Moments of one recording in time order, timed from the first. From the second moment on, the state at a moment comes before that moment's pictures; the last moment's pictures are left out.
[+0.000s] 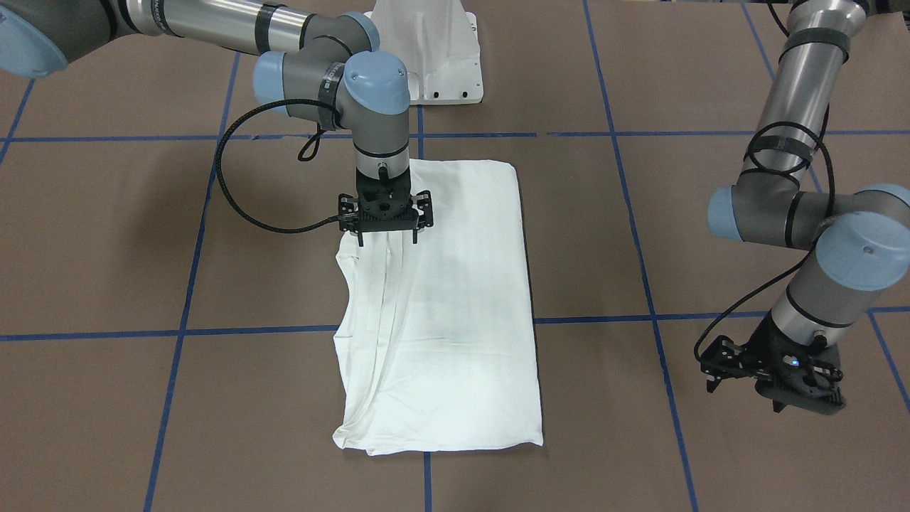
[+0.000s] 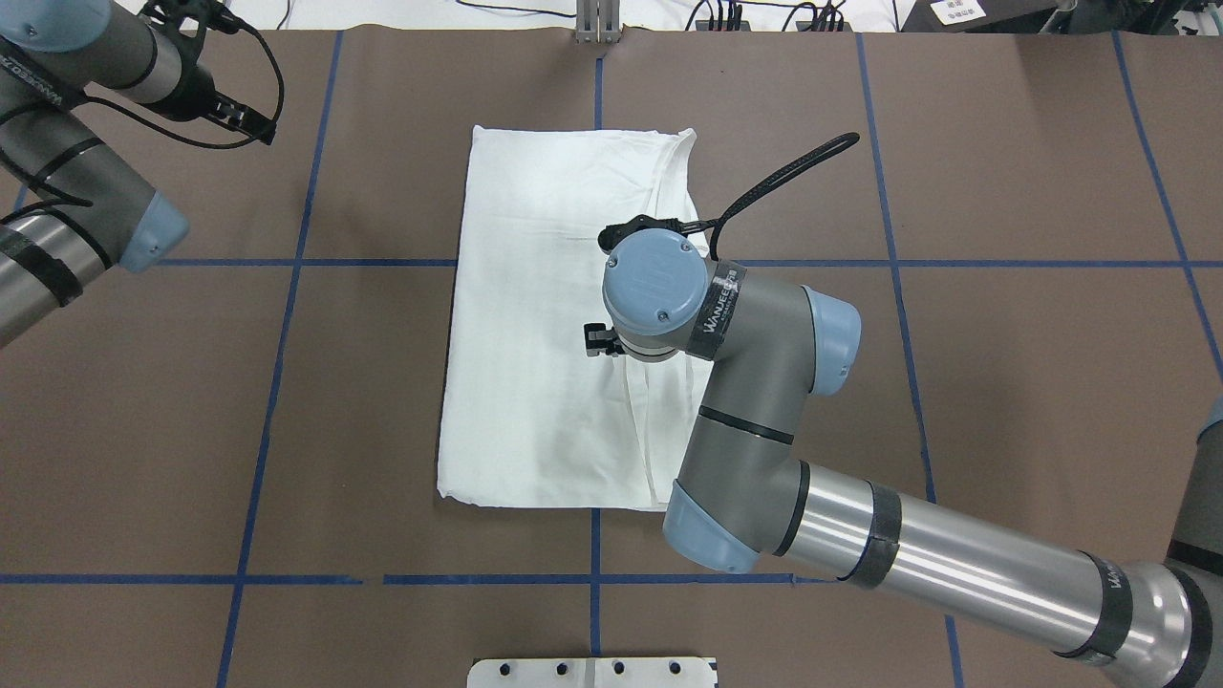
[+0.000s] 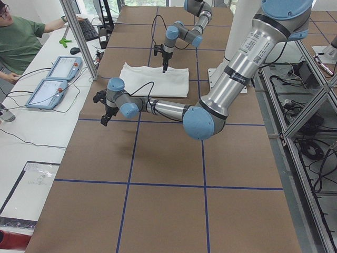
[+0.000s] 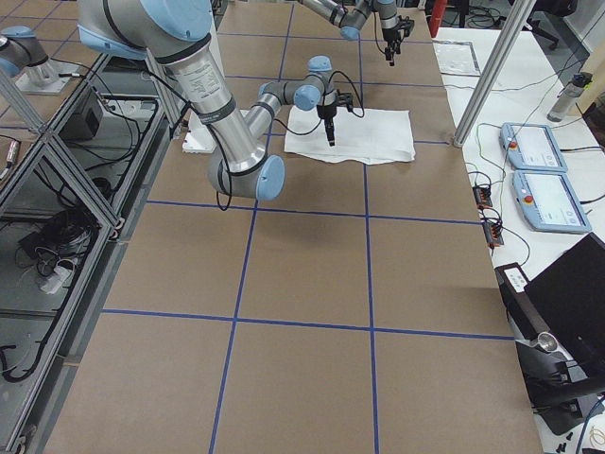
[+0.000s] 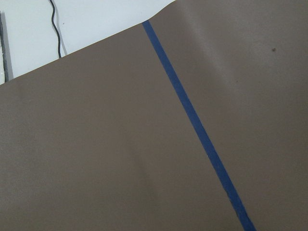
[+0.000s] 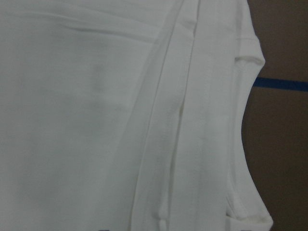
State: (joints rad) left arm -1.06 -2.15 -1.10 -2.24 -1.98 -0.43; right arm 0.47 -0.83 1.55 -1.58 1.68 1.12
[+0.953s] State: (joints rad) left arm -1.06 -2.15 -1.11 -2.24 -1.98 -0.43; right arm 0.41 -0.84 1.55 -1.63 1.67 1.10
